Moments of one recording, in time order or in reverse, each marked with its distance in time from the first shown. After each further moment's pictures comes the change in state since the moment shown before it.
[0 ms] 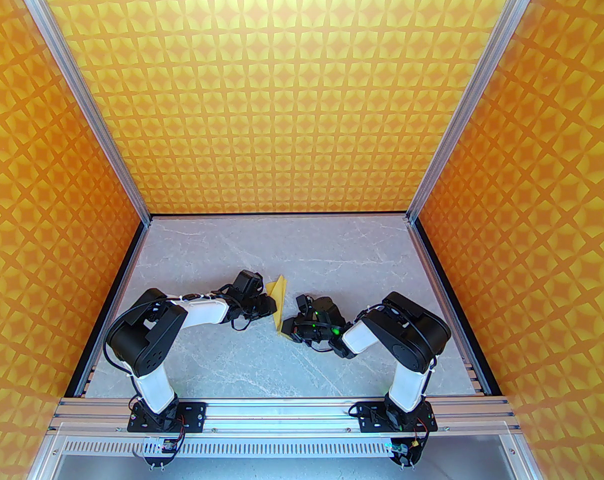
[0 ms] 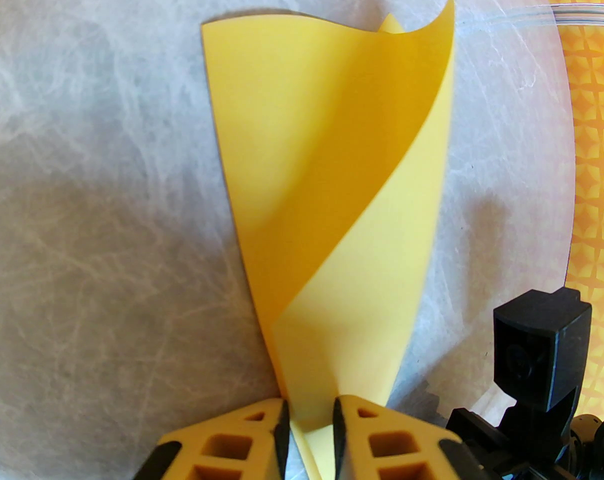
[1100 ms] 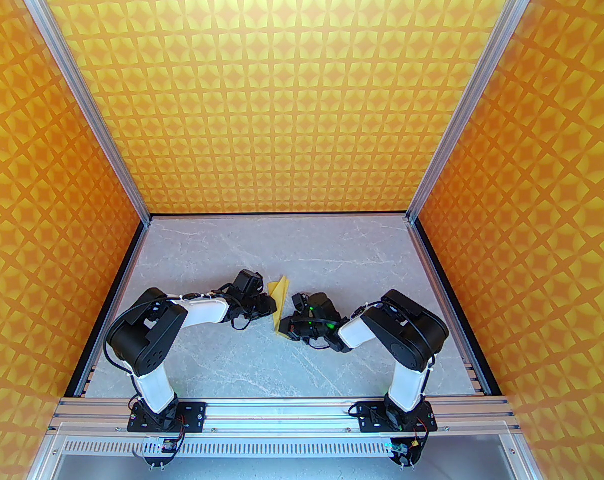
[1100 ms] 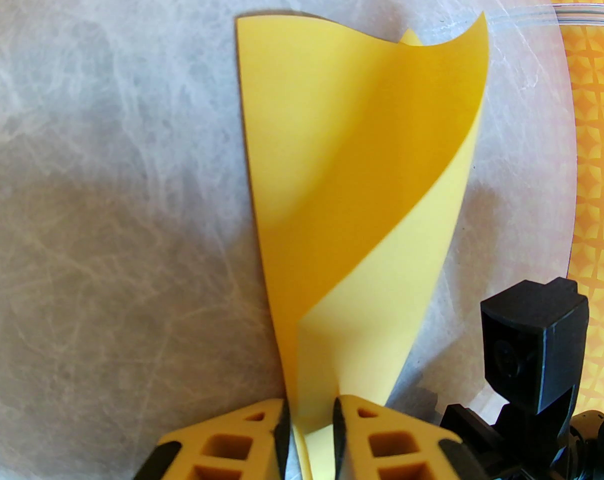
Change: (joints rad) left arm 0.000 0.005 0.010 -0.012 0.002 0.000; right arm 0.000 0.007 0.085 -0.179 -0.018 -0.081
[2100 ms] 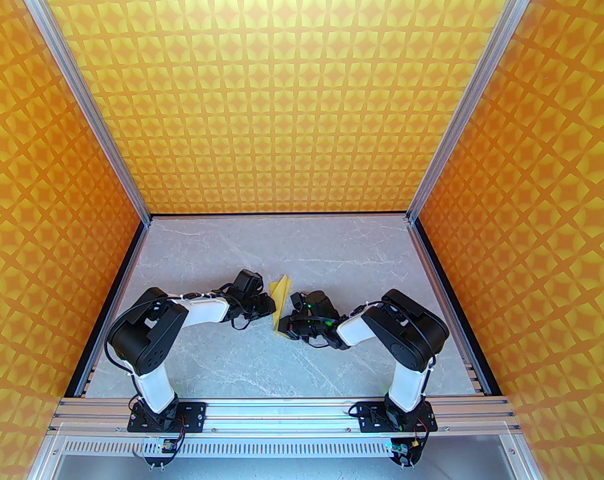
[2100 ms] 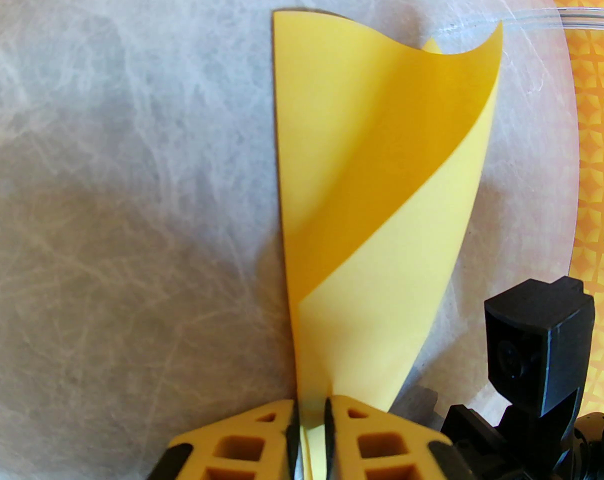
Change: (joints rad) left arm 0.003 0.008 0.005 -0.006 0.001 -0.008; right arm 0.001 0.005 0.025 -0.032 -0.003 -0.010
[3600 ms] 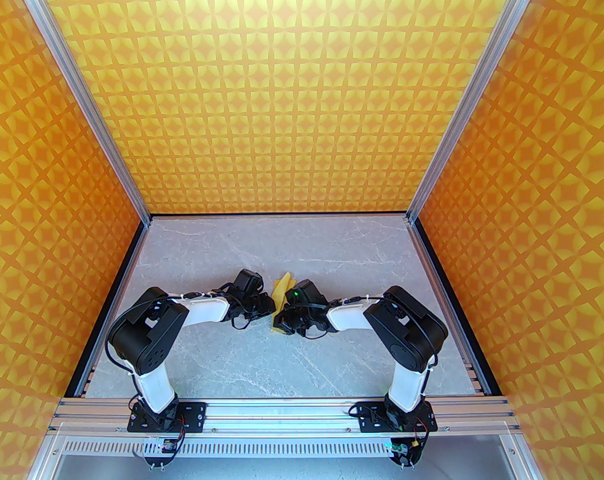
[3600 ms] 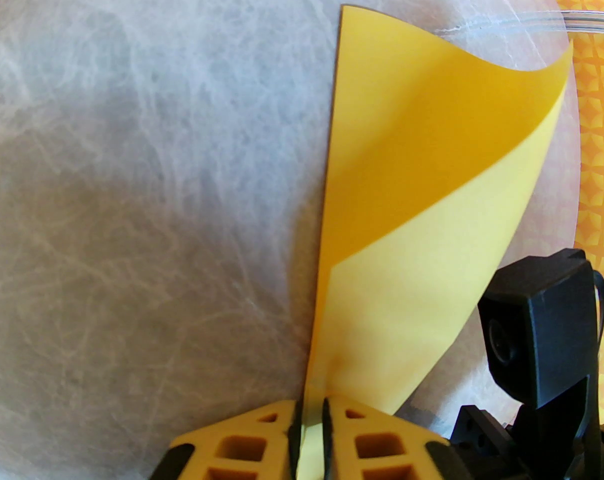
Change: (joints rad) left arm 0.001 0.006 0.006 -0.007 0.003 -0.011; right arm 0.018 0.003 0.259 -0.521 0.066 -0.068
